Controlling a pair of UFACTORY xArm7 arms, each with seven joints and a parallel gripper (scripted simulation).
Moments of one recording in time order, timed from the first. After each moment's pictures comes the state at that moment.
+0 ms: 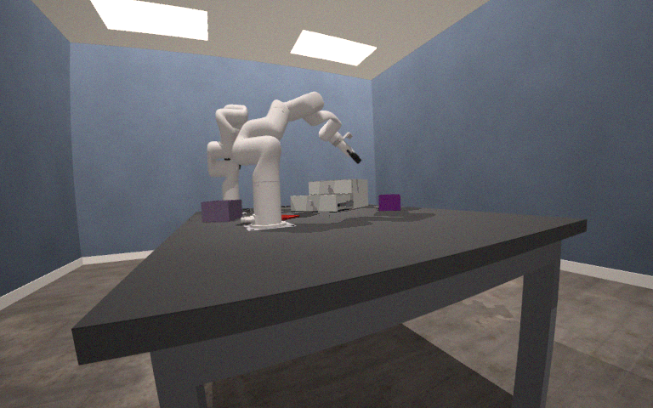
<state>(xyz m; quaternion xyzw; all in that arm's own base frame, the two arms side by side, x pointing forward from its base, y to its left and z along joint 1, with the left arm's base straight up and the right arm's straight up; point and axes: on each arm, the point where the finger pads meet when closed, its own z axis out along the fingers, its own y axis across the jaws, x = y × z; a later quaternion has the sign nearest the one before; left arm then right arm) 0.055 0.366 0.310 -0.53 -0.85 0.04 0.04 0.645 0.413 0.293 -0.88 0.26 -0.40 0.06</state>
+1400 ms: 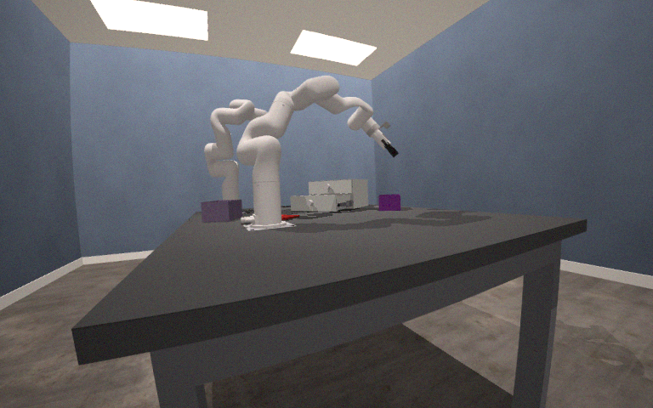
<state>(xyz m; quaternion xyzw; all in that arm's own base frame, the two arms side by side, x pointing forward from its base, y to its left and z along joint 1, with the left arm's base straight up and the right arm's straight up) 0.293 0.240 0.369 -0.71 -0.70 -0.08 0.03 0.704 0.141 0.291 -0.87 0.36 -0.34 -0.05</state>
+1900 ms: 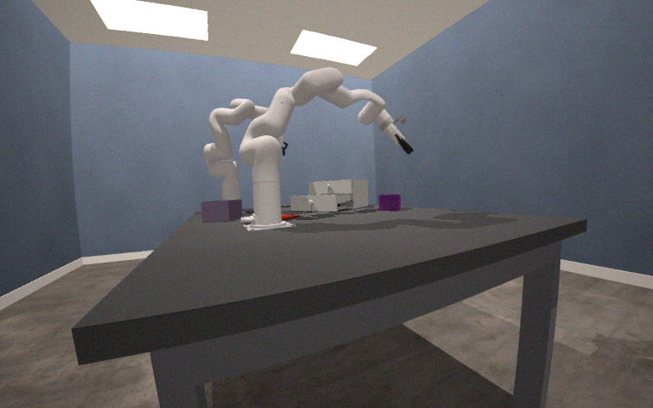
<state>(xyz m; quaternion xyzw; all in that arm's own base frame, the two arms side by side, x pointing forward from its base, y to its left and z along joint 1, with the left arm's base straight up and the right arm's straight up) 0.341 0.184 0.375 -0.75 -0.65 -0.10 0.02 0.696 0.027 0.290 -0.86 0.40 -0.30 -0.09</state>
